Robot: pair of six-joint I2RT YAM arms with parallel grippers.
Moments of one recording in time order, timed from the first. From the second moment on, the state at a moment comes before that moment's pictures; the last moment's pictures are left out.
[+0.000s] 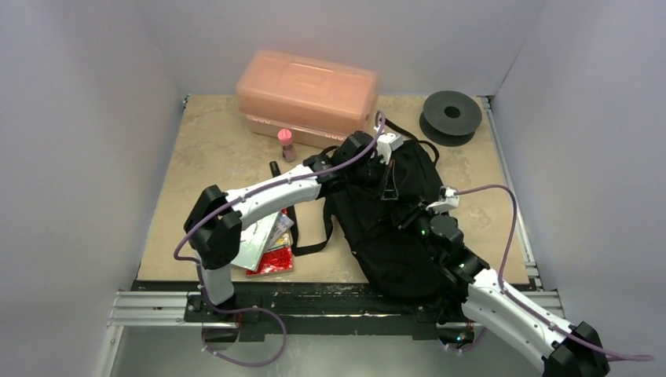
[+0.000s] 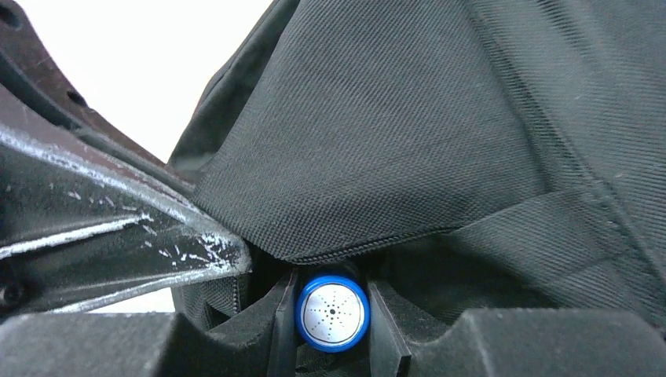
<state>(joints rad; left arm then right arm) -0.92 1.83 1.52 -0.29 0.33 -0.48 0.62 0.61 0.22 0.13 0.29 0.83</state>
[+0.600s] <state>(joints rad) -0.89 1.84 1.52 -0.28 0.37 -0.55 0.47 0.93 0.10 0.66 0.09 1.18</state>
